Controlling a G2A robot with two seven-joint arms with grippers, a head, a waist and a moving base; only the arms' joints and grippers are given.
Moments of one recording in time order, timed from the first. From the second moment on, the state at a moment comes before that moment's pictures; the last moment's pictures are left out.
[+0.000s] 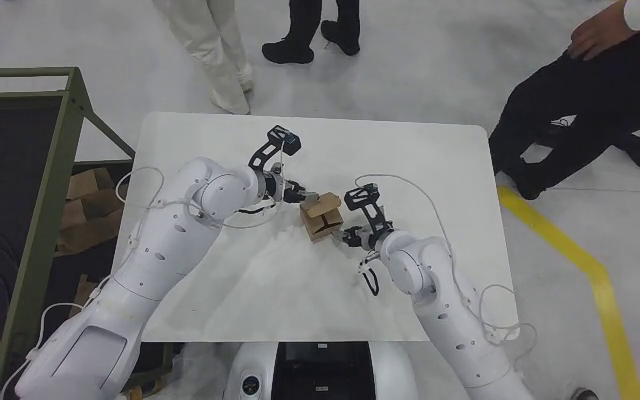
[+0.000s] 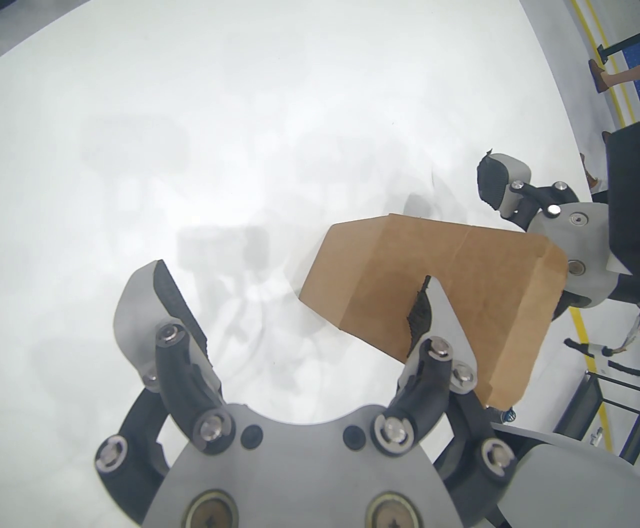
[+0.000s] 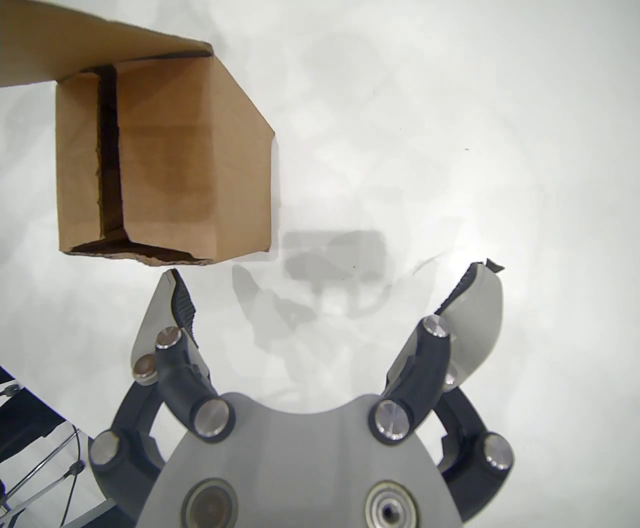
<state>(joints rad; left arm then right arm) 0.91 -1.06 -1.01 -1.55 0.67 -0.14 -1.03 -1.27 -1.41 1.06 -1.64 -1.22 0.03 0.88</state>
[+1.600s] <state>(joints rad) 0.97 -1.05 -1.08 -1.49 0.53 -0.14 -1.07 -1.28 -1.41 1.19 -1.78 -1.01 0.10 0.97</state>
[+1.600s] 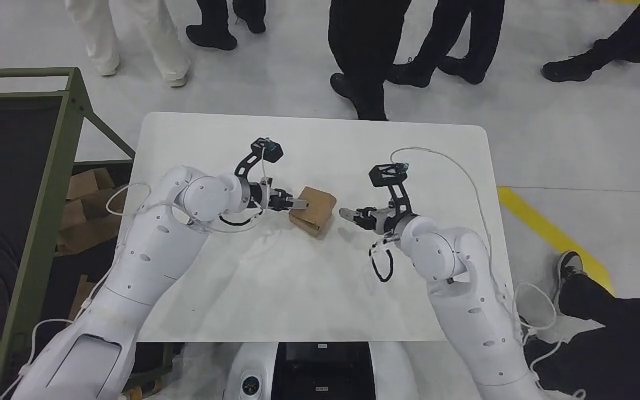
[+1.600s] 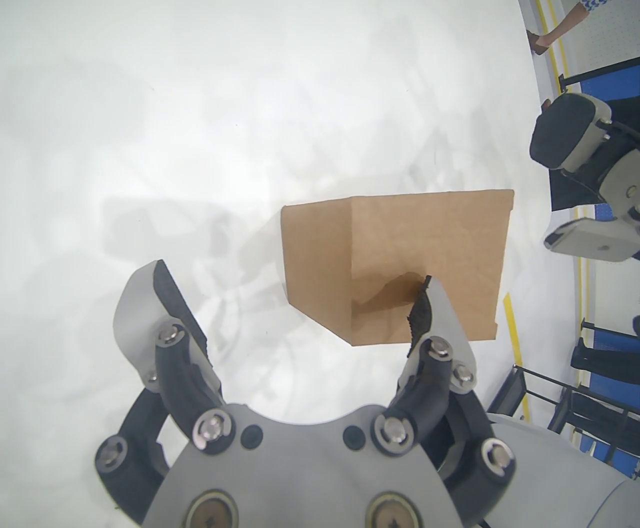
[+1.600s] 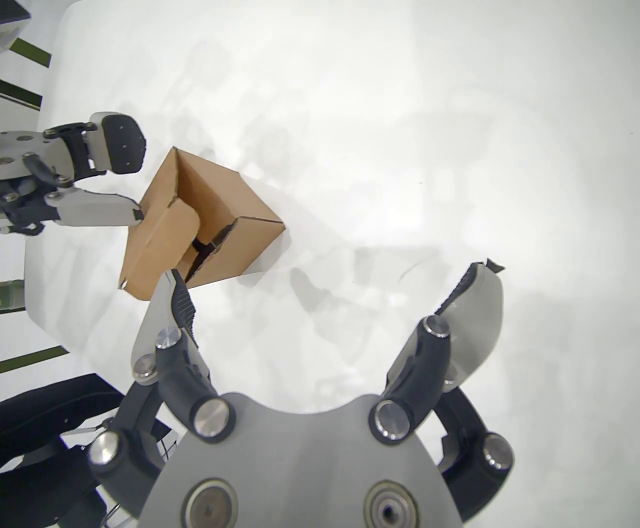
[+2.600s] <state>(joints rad) 0.92 -1.06 -1.04 -1.47 0.52 -0.14 -1.08 -1.20 -1.42 1.10 -1.69 -0.95 0.19 0.93</state>
